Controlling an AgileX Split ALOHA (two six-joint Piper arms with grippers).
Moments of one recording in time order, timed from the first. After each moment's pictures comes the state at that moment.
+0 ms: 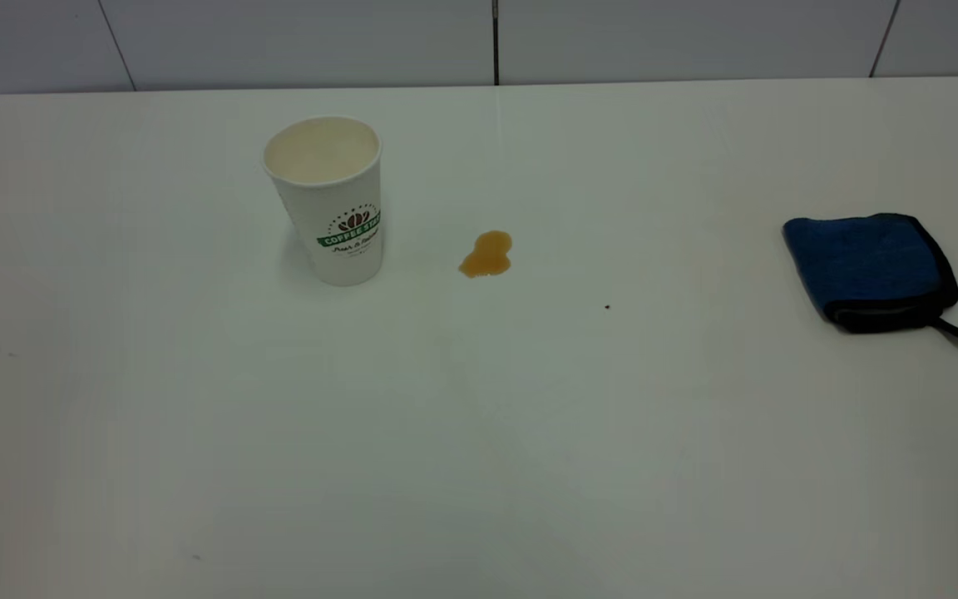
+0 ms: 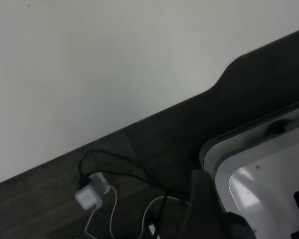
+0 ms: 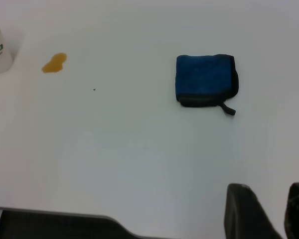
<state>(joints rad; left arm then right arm) -0.44 0.71 -0.63 0.04 1.11 -0.03 0.03 -0.02 -0.47 0.04 1.12 0.03</state>
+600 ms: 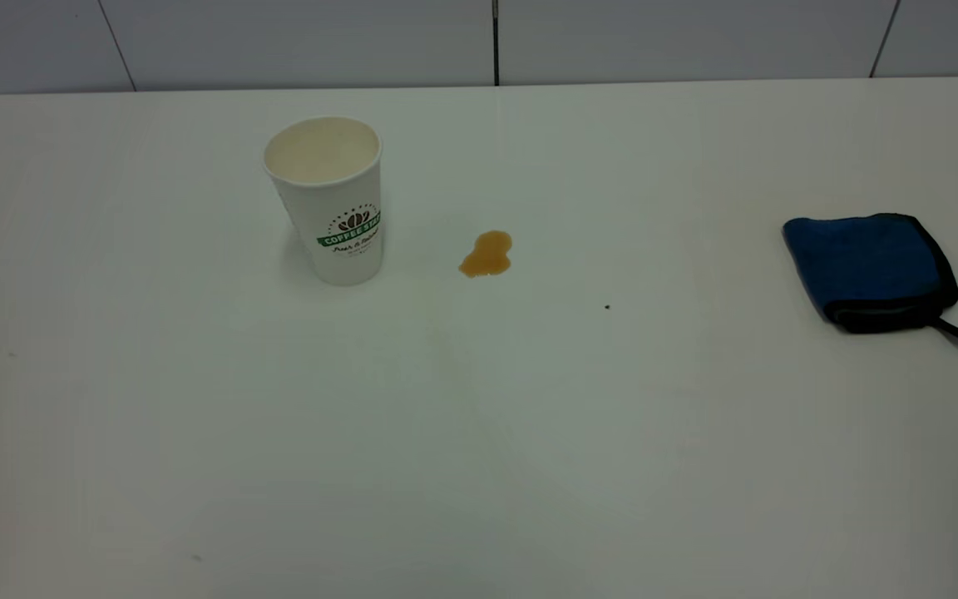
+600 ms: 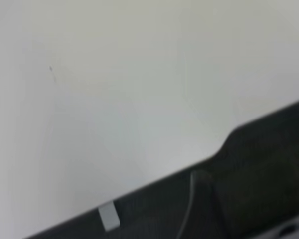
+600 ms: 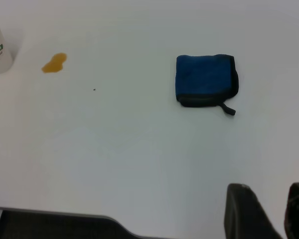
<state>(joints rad) -0.43 0.12 -0.48 0.06 1.11 -0.03 0.03 -0.02 -0.47 0.04 1.12 0.03</state>
